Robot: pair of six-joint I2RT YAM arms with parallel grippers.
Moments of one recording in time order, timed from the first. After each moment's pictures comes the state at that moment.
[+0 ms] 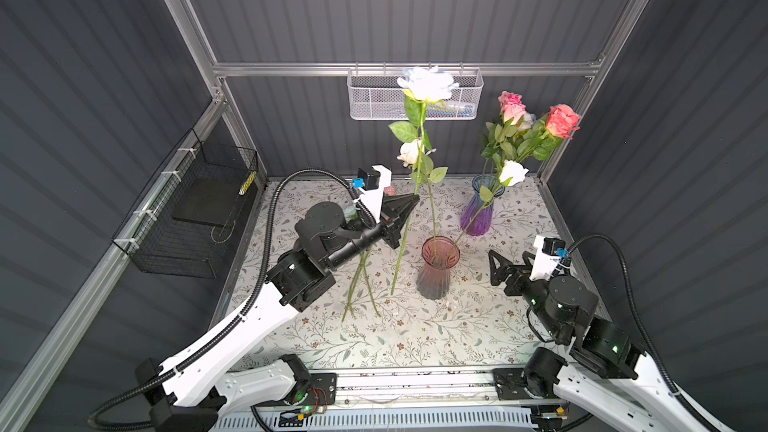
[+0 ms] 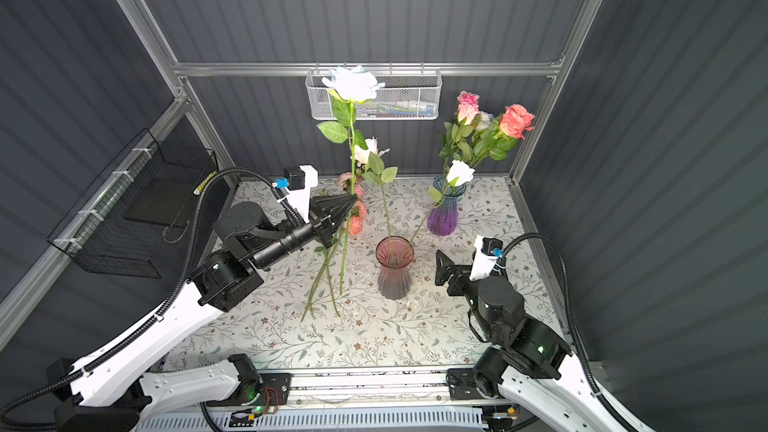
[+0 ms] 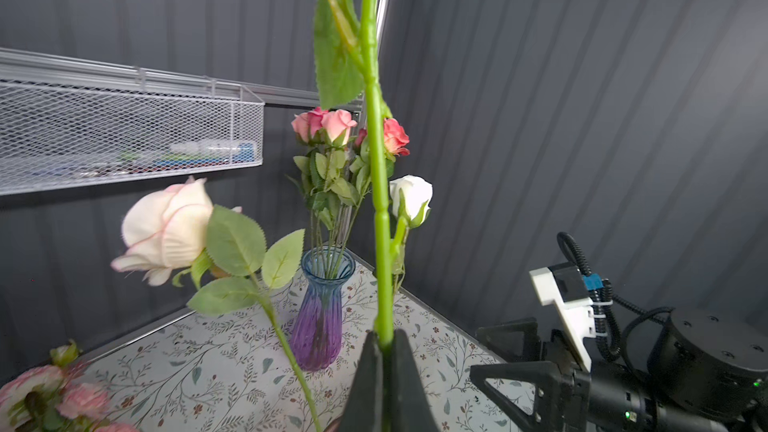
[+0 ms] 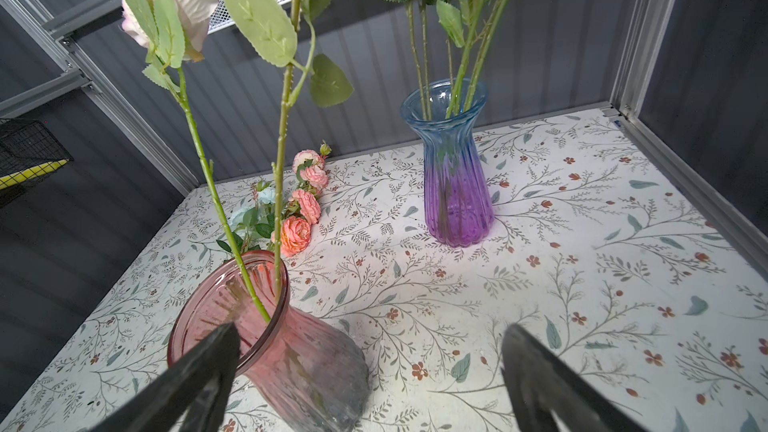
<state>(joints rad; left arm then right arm) -0.89 1.14 1.28 -0.02 0.12 -0.19 0.78 0.44 0.68 -0.49 0.55 0.45</state>
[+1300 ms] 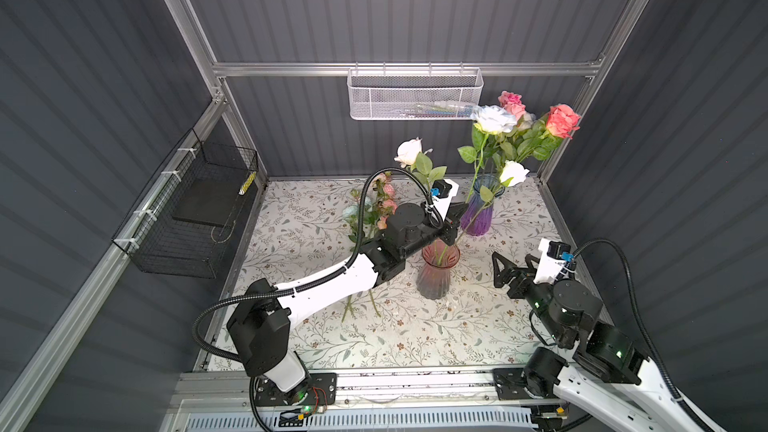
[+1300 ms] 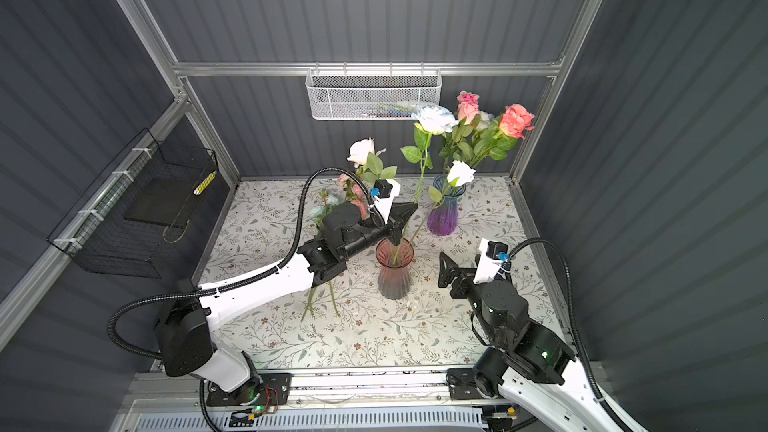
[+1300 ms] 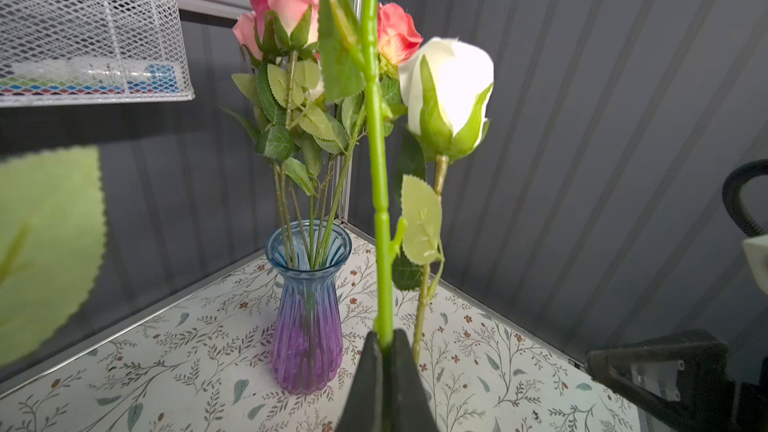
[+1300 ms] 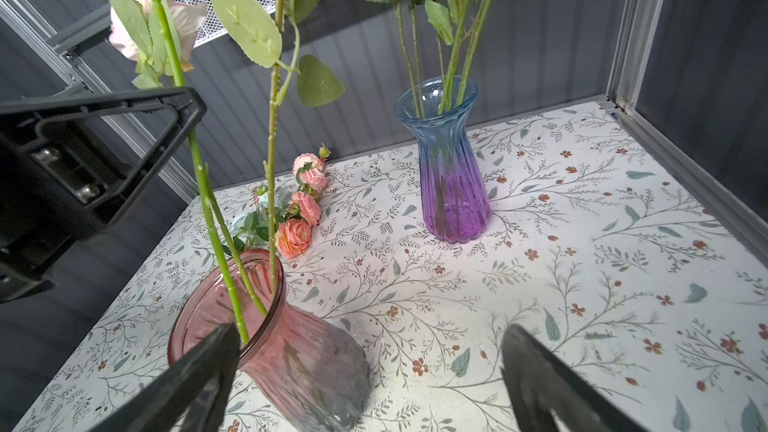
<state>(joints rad) -0.96 1.60 1.24 0.36 0.04 -0.13 0.77 0.40 0.66 -0.50 0.55 0.48</state>
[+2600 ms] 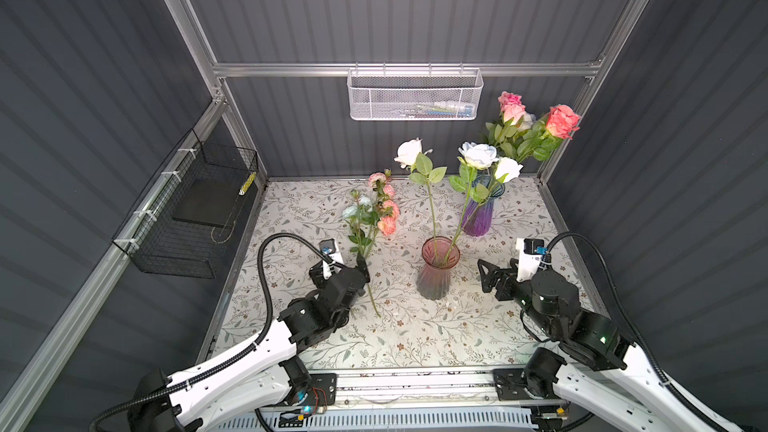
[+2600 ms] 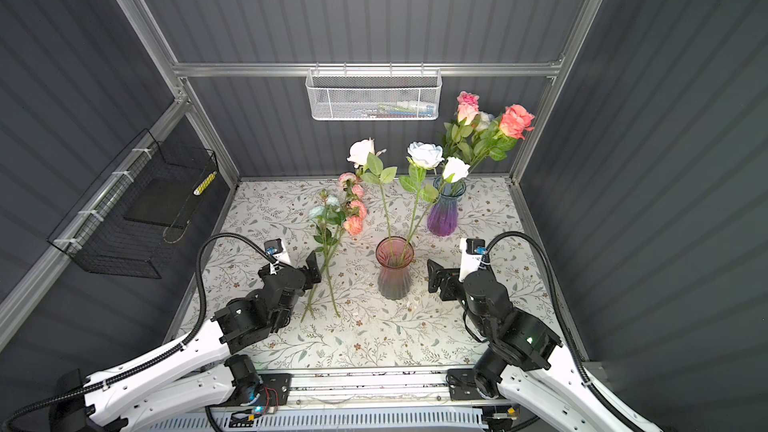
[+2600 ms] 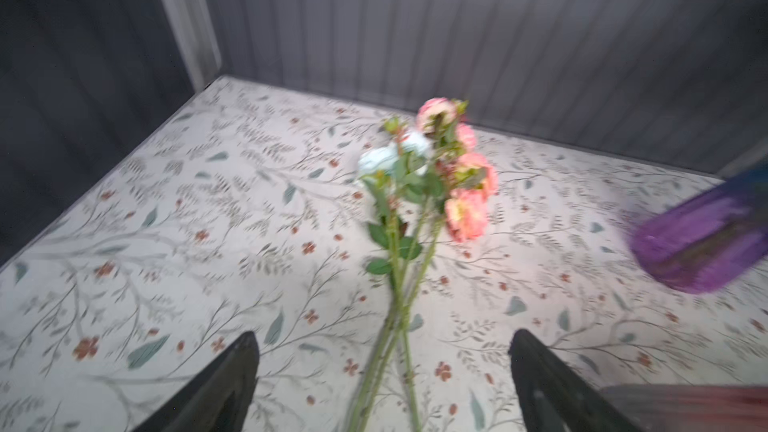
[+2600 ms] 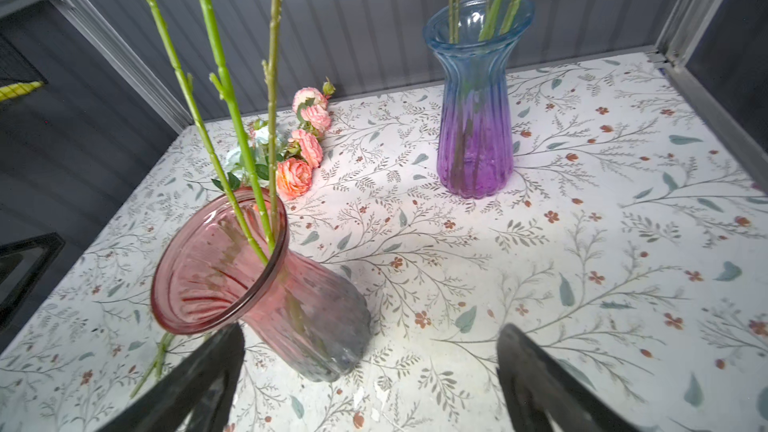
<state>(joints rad) -0.86 0.87 0.58 -0.33 -0.85 -0.67 0.77 0.52 0.70 -0.58 0.46 0.46</state>
